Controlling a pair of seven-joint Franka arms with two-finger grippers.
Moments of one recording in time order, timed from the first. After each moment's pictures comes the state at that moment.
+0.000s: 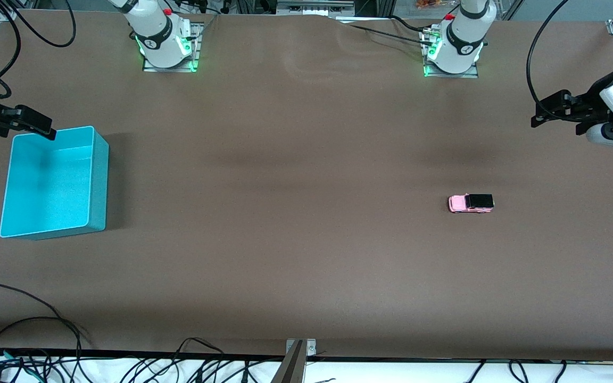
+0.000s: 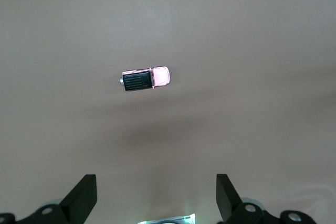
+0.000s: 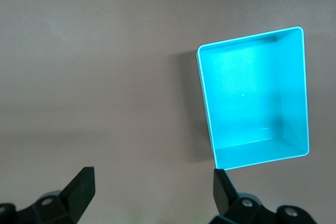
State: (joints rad) left arm 0.00 0.06 0.00 -1.51 -0.07 1.43 0.10; right arm 0.02 0.10 -0.02 -1.48 -0.01 1.50 0.04
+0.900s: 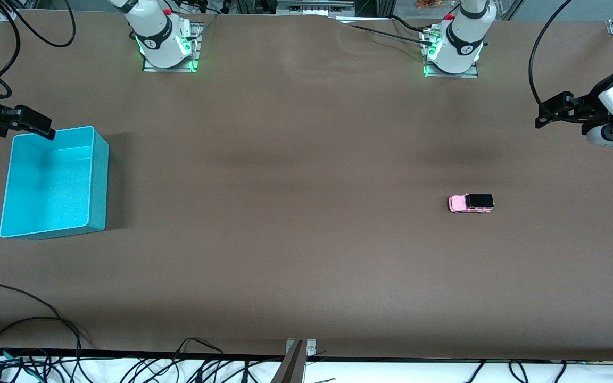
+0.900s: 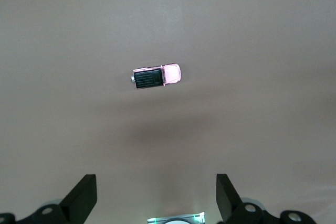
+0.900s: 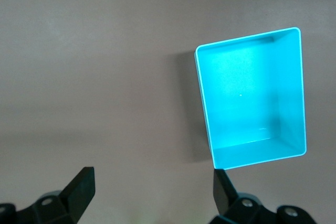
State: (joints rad) left arm -0.01 0.06 -0.01 -1.51 -0.03 1.43 0.10; right arm 0.02 0.10 -0.02 -1.48 -0.02 1.50 0.04
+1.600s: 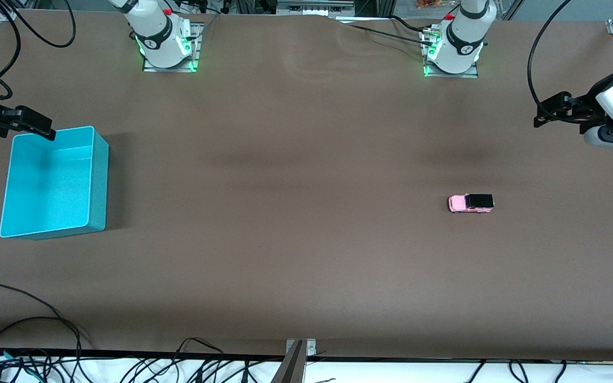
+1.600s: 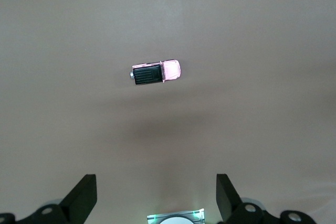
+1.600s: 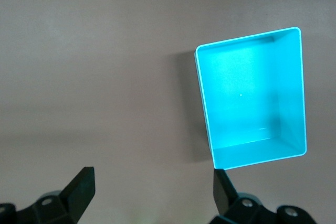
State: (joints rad) left arm -0.01 0.06 -0.01 -1.52 -0.03 1.42 0.10; right arm 0.02 0.10 -0.02 -1.48 -0.02 1.50 0.04
